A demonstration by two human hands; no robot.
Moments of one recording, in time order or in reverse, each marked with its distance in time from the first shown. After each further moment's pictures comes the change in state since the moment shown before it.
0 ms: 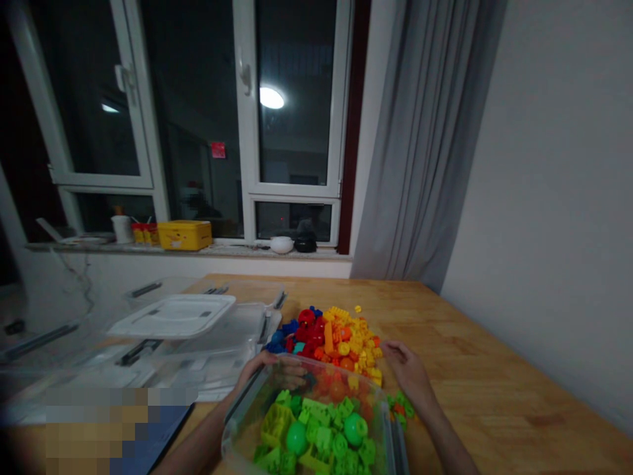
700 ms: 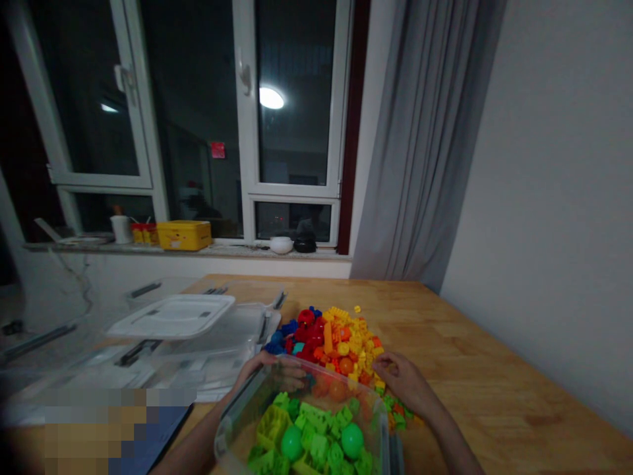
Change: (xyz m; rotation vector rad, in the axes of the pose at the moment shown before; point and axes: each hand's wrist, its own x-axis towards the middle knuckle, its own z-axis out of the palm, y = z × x) left_hand -0.002 0.001 0.002 0.011 -0.054 -0.003; right_hand -0.006 0.001 -0.005 -0.320 -0.204 -0.123
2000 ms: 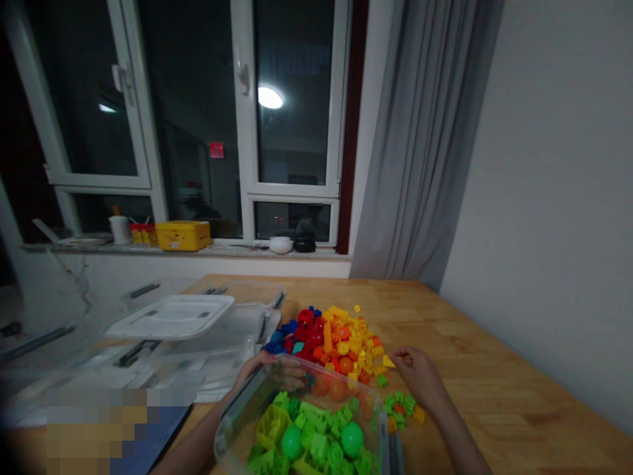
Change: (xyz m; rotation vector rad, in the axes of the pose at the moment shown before) left_hand -0.001 0.001 0.010 -0.028 0.113 -0.012; right_hand 0.012 0.041 -0.014 -0.059 0.200 0.054
